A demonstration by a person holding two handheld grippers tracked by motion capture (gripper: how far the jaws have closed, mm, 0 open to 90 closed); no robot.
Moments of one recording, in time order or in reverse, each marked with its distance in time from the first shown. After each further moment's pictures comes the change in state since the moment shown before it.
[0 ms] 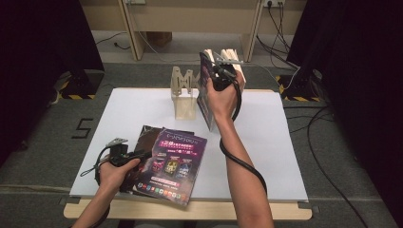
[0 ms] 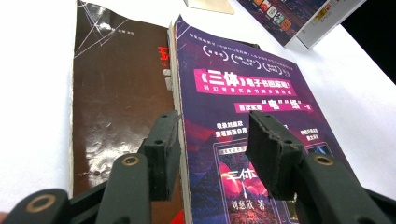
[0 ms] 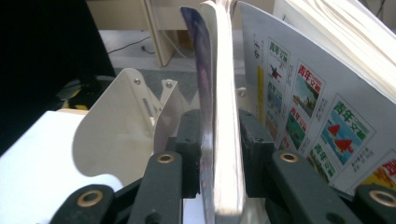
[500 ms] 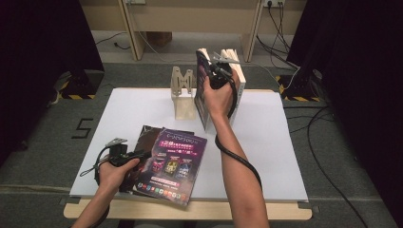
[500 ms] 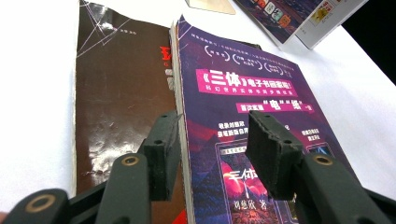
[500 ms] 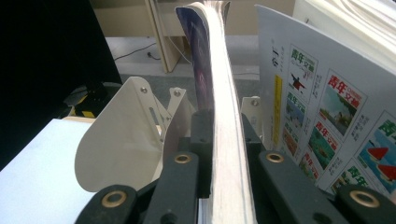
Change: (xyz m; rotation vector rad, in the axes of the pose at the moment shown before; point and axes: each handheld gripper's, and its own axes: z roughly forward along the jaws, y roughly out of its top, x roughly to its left) left arm 0.002 0.000 0.000 -0.003 0.001 0.000; right arm 0.005 0.000 0.019 -0.032 0.016 0.004
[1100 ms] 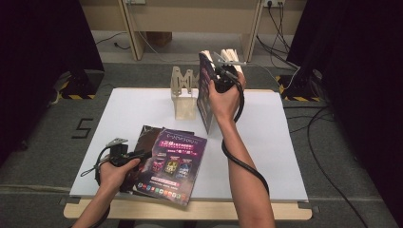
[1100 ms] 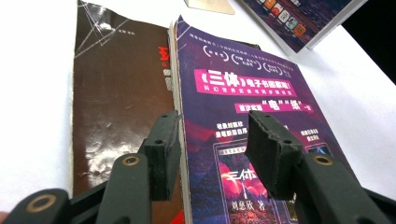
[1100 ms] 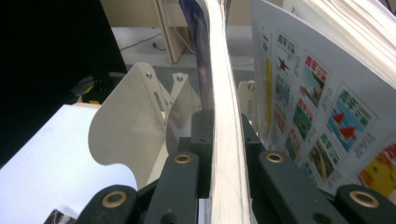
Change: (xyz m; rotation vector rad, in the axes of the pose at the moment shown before) left arm -0.001 0.000 0.000 -0.002 0.003 -0.004; right arm -0.006 -0.001 -0.025 0.040 0.030 0.000
